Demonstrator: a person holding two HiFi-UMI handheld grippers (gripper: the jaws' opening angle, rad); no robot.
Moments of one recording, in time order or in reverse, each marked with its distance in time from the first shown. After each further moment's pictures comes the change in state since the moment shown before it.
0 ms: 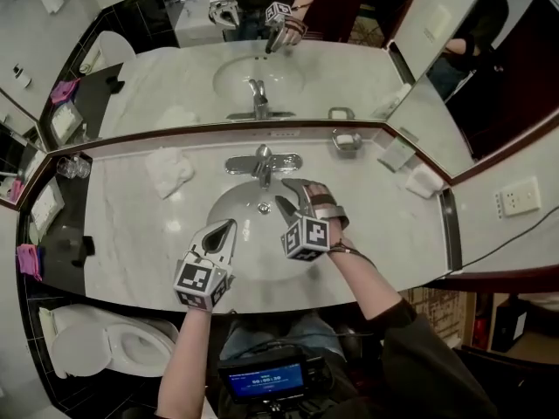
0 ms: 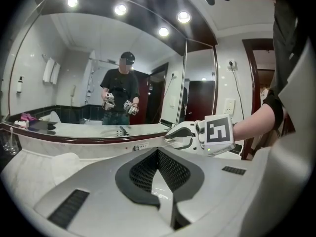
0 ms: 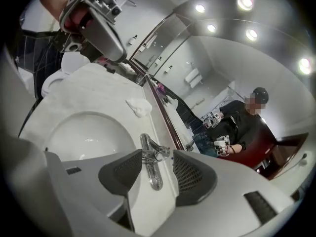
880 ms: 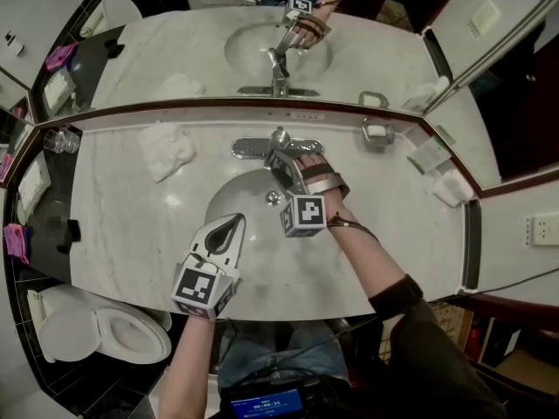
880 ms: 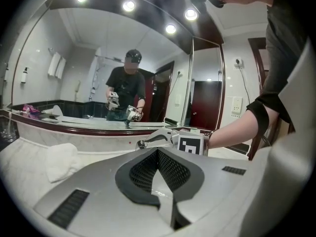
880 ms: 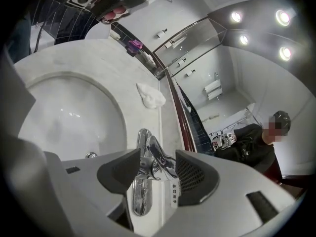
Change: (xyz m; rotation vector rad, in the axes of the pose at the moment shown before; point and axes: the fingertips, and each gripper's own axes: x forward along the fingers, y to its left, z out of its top) left arm 0.037 0.027 -0.033 -0.056 -0.019 0.037; right arm 0.129 0.017 -0.005 -0.296 -0.059 0.038
